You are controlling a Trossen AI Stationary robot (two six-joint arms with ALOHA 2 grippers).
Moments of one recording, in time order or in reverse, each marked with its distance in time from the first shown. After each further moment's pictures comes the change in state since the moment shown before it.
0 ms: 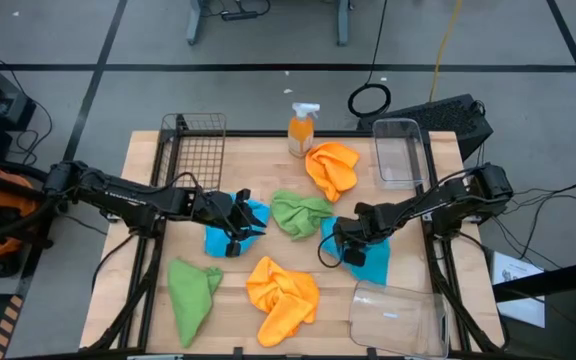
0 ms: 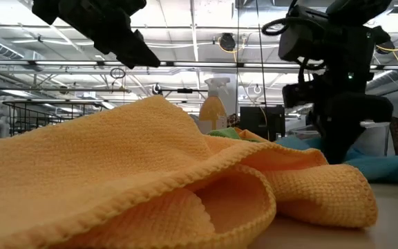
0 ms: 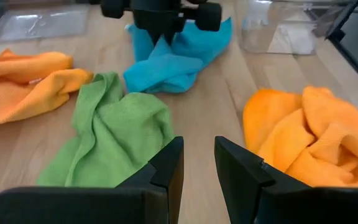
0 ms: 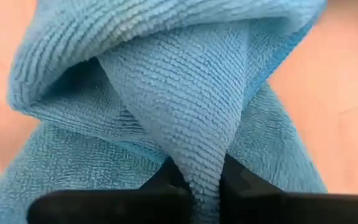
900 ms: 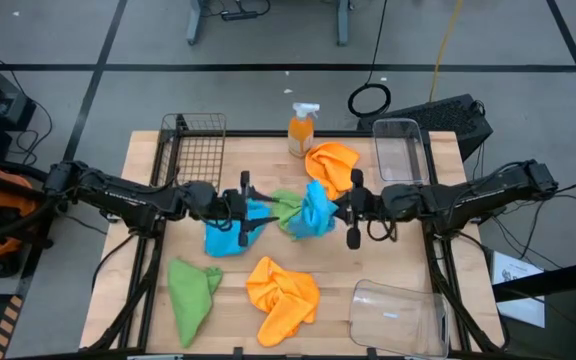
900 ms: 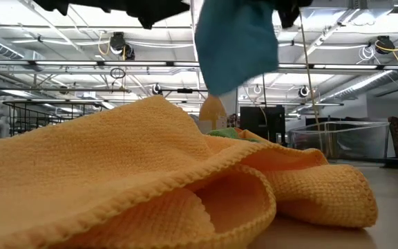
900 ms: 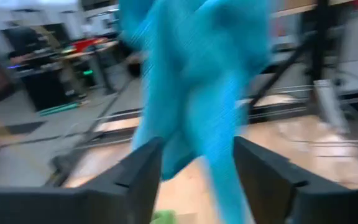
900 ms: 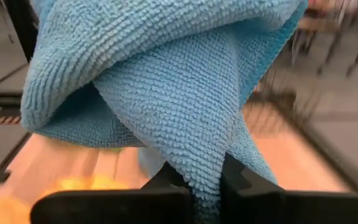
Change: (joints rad) left arm 0.019 0.000 0.000 0.492 -0.145 0.162; right arm 0.018 -0.451 0.005 0.736 0.145 -0.442
